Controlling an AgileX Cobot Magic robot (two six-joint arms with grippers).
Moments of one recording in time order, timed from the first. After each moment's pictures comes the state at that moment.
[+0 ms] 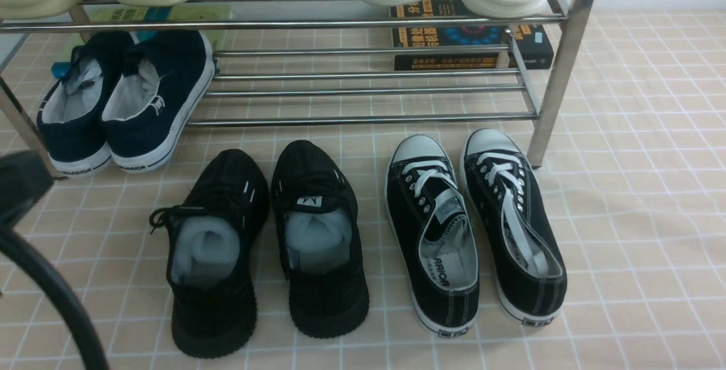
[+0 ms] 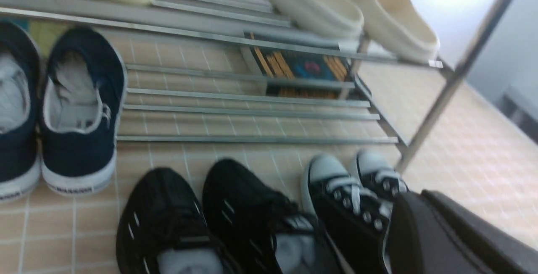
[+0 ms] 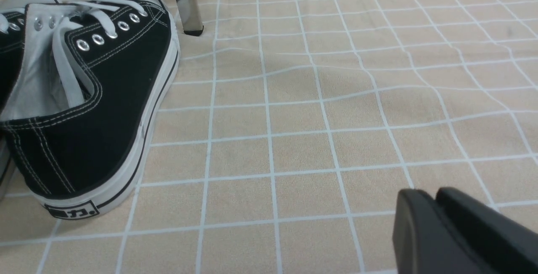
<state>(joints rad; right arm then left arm) -0.03 -0.01 0.01 0.01 0.40 0.09 0.08 0.39 -0.66 -0.74 0.60 0.39</state>
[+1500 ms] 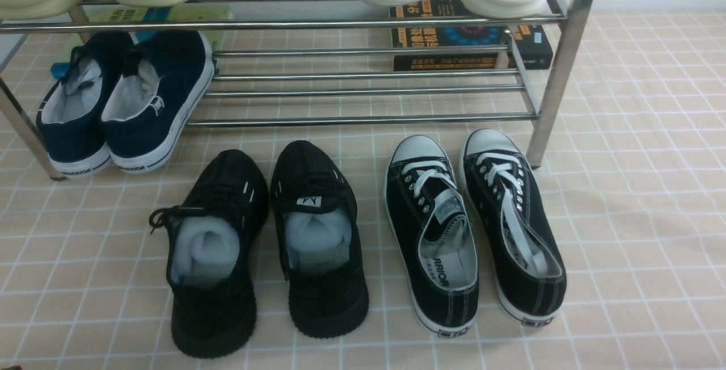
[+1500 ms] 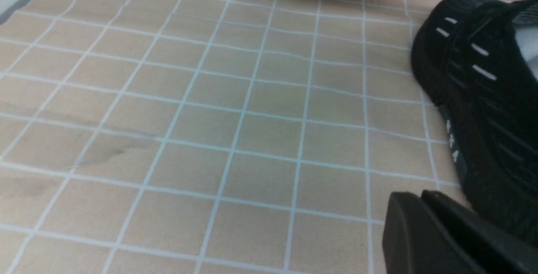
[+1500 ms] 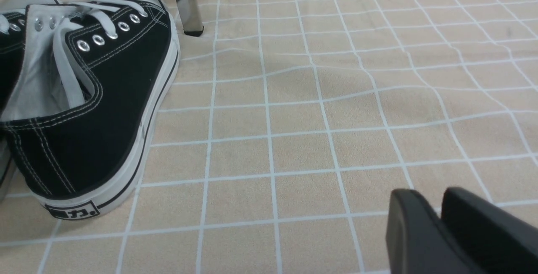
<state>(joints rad) -0.03 -0.01 0.01 0.01 0.40 0.09 -0.01 -0.01 0.01 0.20 0.41 -0.28</state>
